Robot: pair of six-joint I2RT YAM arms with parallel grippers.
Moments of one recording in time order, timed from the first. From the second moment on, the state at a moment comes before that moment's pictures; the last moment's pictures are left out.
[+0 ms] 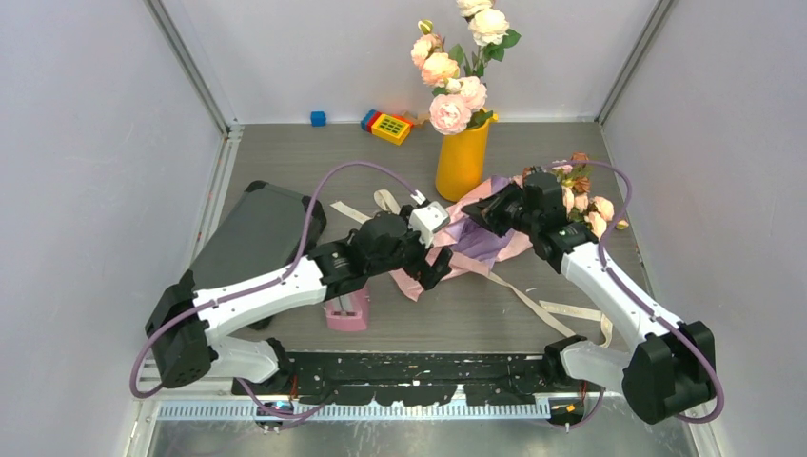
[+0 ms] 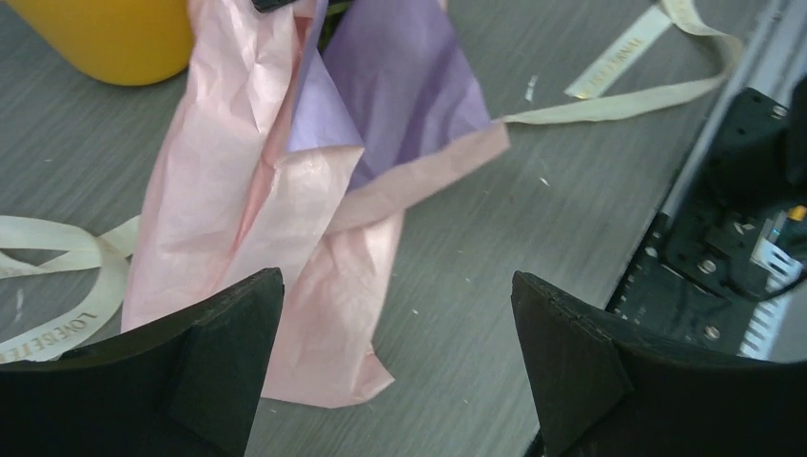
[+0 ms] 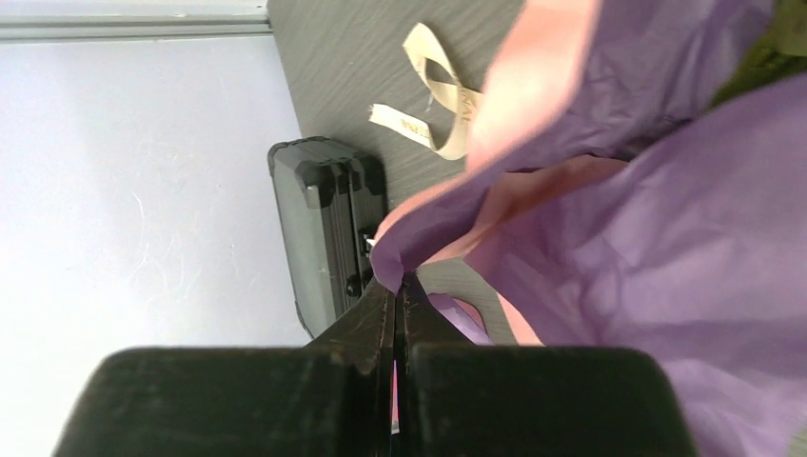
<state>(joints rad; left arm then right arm) -1.01 1.27 0.95 -0.11 0.06 -0.08 0.30 1.13 0.80 -0.20 -0.26 1.18</state>
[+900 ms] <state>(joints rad) -0.88 1.46 1.08 -0.03 -0.08 -0.25 0.38 1.21 0.90 -0.15 -0.20 1.20</state>
